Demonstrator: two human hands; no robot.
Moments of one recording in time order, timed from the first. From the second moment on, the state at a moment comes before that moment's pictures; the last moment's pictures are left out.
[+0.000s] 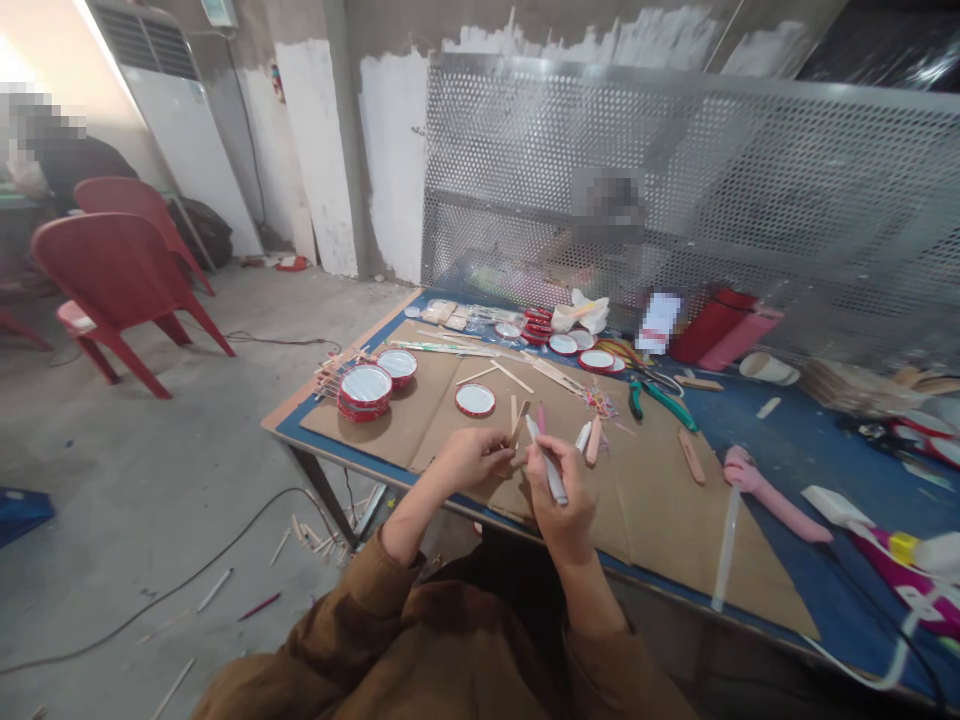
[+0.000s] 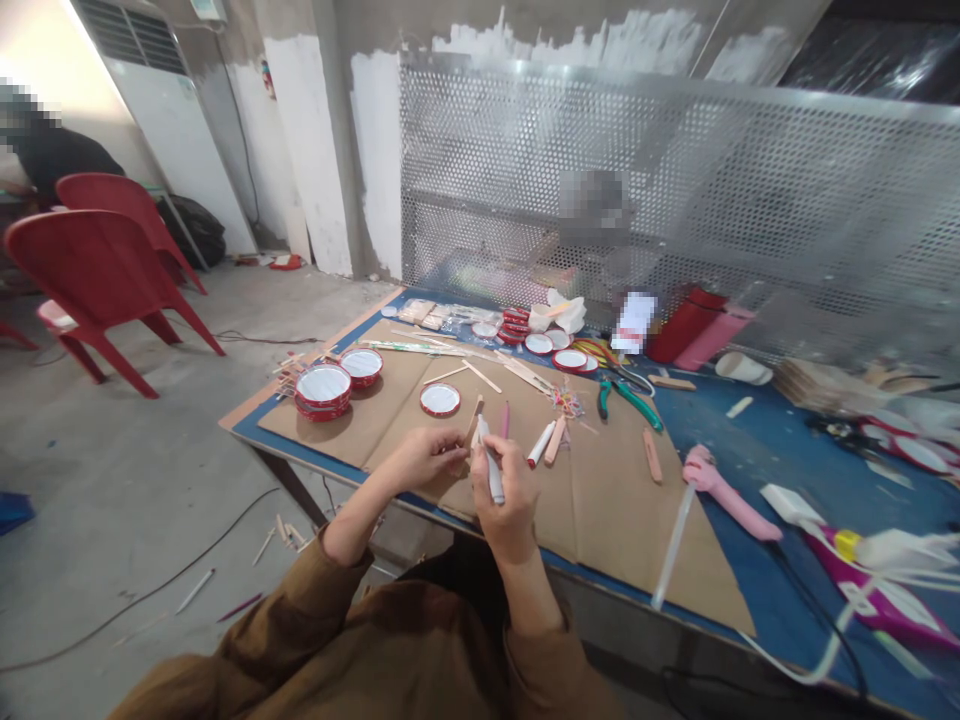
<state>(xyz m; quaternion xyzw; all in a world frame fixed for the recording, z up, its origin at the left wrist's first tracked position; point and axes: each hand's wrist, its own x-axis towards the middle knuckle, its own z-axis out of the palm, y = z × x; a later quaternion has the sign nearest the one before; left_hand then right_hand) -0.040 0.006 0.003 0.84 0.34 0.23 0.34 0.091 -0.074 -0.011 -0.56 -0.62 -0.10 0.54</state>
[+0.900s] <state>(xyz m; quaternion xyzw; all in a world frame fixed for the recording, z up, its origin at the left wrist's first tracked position) -0.039 0.006 0.005 0.84 0.34 0.23 0.34 0.092 -0.073 -0.014 -0.58 -0.60 -0.06 0.55</state>
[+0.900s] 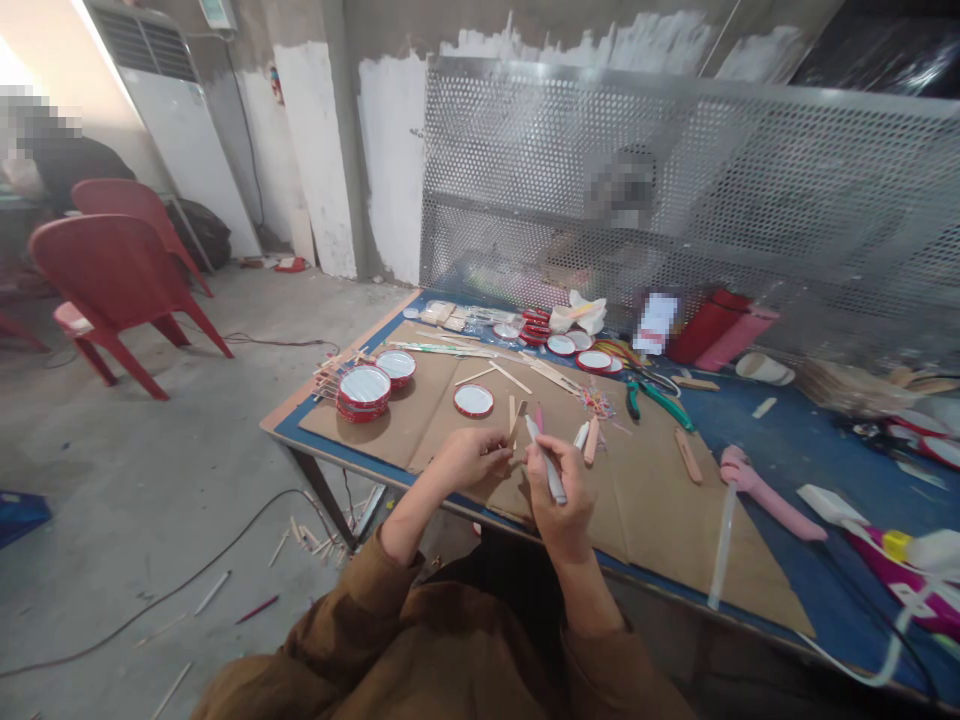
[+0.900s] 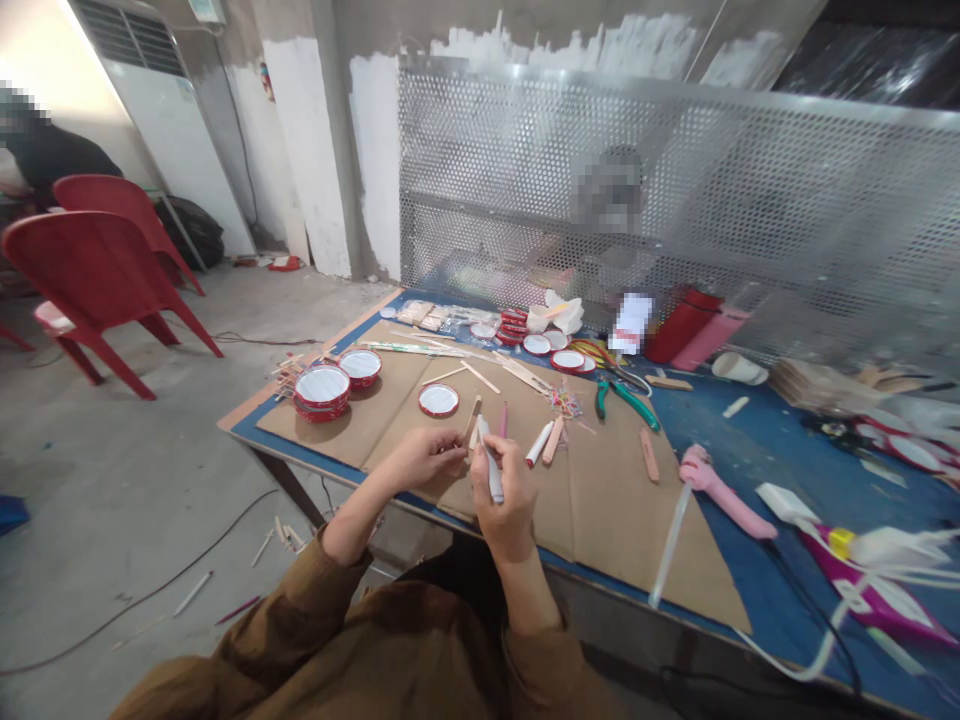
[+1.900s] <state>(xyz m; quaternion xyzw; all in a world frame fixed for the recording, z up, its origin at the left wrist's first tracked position) -0.040 0.007 0.007 0.84 0.34 0.22 0.35 0.092 -0.073 -0.014 -0.58 -0.60 -0.07 0.54</state>
